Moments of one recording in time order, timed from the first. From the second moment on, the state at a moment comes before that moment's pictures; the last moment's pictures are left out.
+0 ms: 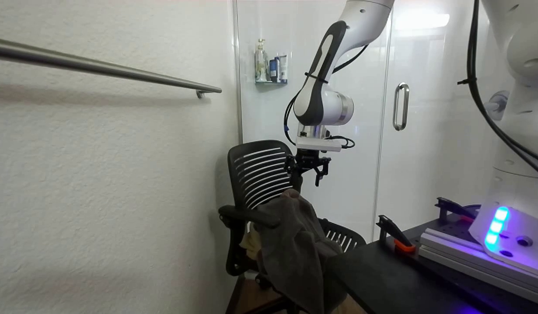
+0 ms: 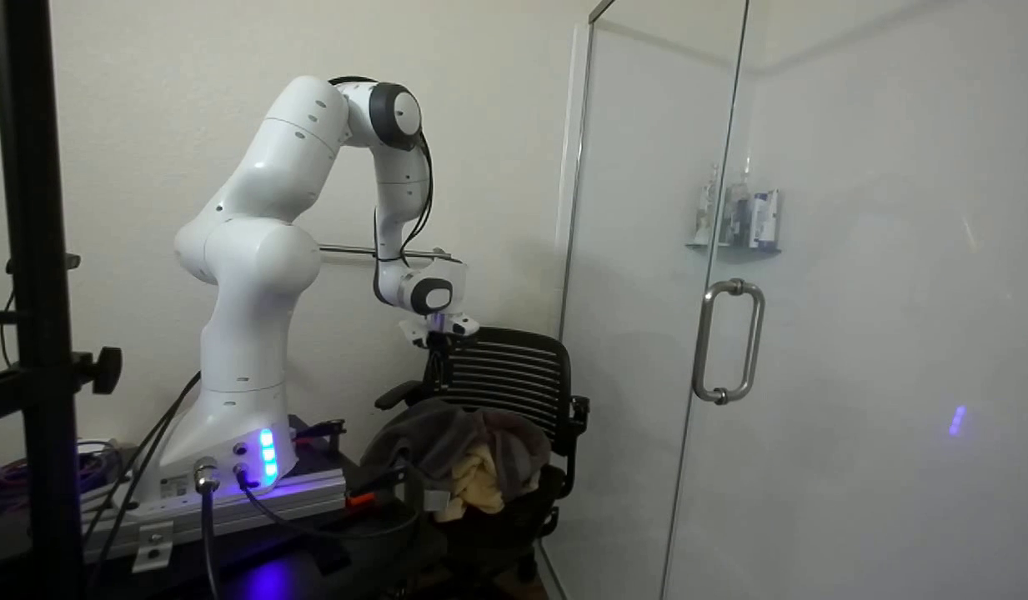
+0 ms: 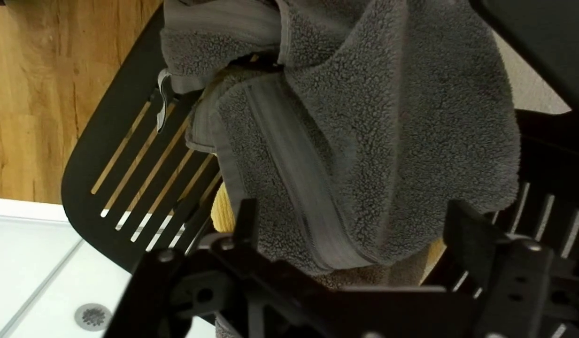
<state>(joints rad) 0.22 0.43 0.09 -2.39 0.19 2.91 0.46</state>
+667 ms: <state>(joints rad) 0.31 0.66 0.01 -2.20 0.14 2.78 0.50</state>
